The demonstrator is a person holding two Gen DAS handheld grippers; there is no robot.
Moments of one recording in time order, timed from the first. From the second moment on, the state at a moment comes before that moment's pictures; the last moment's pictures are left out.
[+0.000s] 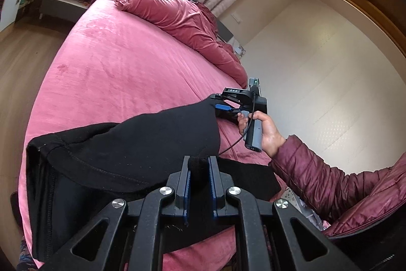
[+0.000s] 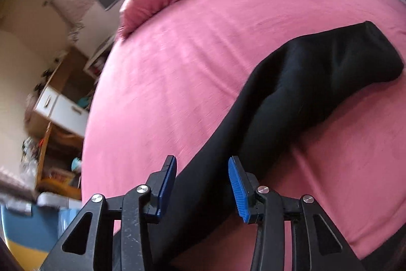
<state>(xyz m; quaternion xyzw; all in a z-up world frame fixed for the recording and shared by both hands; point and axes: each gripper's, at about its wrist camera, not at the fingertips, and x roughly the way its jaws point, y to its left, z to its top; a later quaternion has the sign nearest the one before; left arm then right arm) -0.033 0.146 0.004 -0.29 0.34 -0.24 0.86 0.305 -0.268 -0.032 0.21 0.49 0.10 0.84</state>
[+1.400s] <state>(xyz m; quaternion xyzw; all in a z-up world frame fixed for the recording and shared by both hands) -0.007 0.236 0.015 -0.28 0.36 -0.06 0.89 0.062 -0.355 -0.013 0.21 0.47 0.22 0.83</state>
